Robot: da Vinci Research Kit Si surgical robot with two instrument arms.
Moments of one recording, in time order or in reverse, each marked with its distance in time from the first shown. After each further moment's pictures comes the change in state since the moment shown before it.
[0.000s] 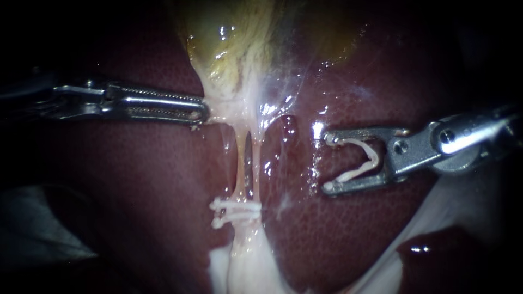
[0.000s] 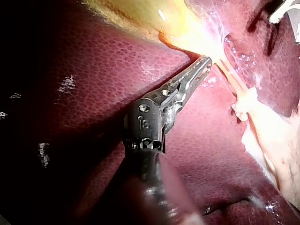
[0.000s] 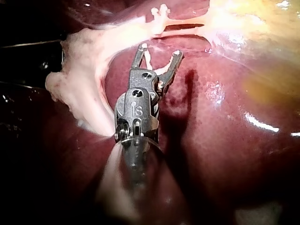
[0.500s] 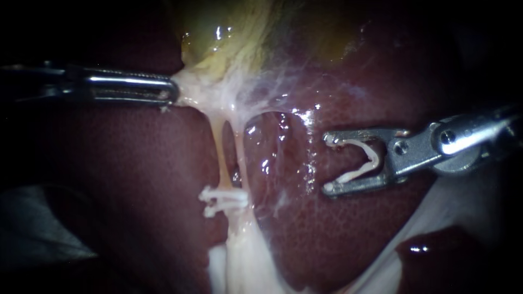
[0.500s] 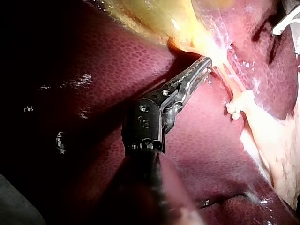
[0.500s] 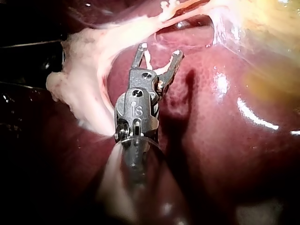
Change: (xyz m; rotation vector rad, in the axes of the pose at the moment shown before) right arm 0.000 0.000 0.000 0.008 0.003 0.000; left arm 0.005 0.002 -0.008 -0.003 0.037 -0.025
